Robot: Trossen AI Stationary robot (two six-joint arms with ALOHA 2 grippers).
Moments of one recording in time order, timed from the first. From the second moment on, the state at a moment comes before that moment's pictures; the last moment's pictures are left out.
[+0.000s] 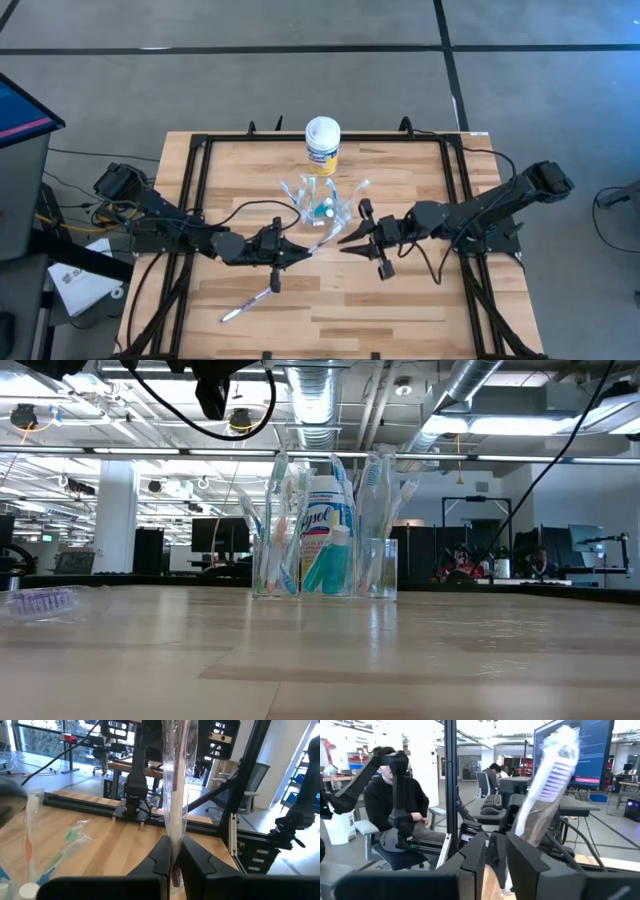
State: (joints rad) left arm -0.46 1.44 0.60 0.83 -0.52 -0.20; right arm 0.31 1.33 0.75 0.70 0.03 -0.01
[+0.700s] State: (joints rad) left arm -0.43 1.44 0.60 0.83 -0.53 -0.19; right arm 0.26 1.33 0.75 0.78 0.03 0.01
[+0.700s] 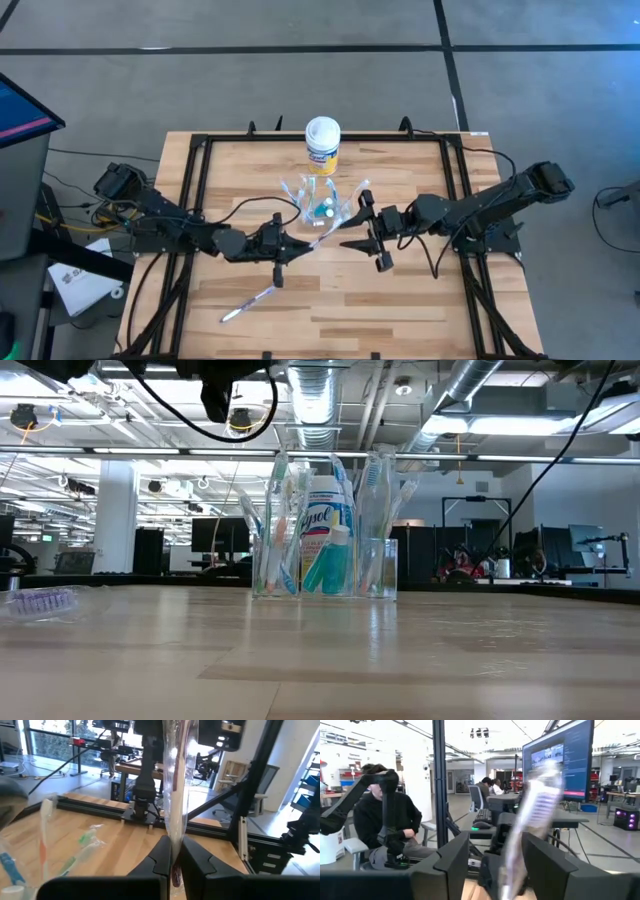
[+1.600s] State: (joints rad) left arm -0.41 1.48 0.61 0.92 -0.52 -0.17; right arm 0.22 1.33 0.75 0.76 0.03 0.03
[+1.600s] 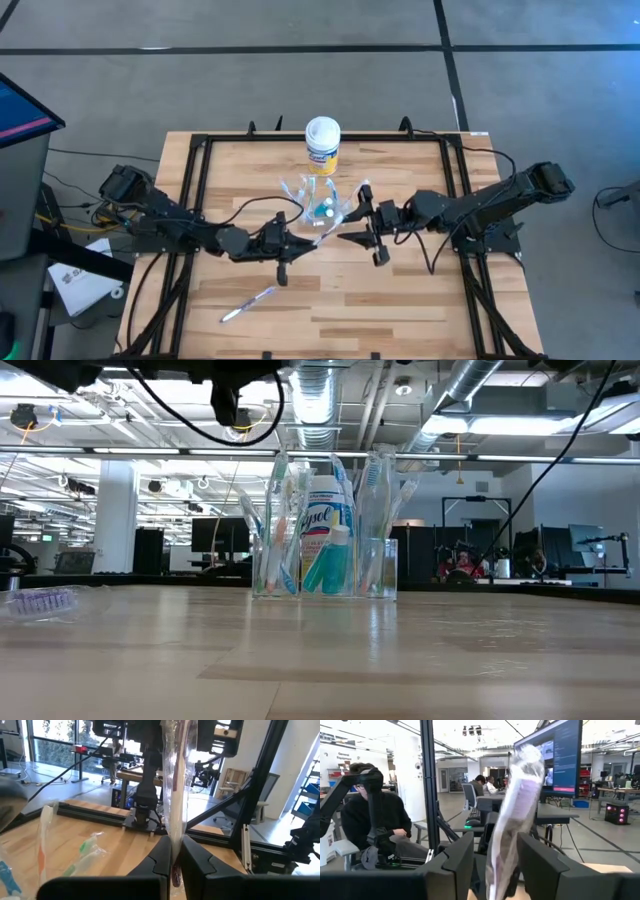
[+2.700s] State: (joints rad) left arm -0.39 1.55 0.65 0.95 -0.52 -0.16; right arm 0.22 1.33 0.75 0.80 0.03 0.03
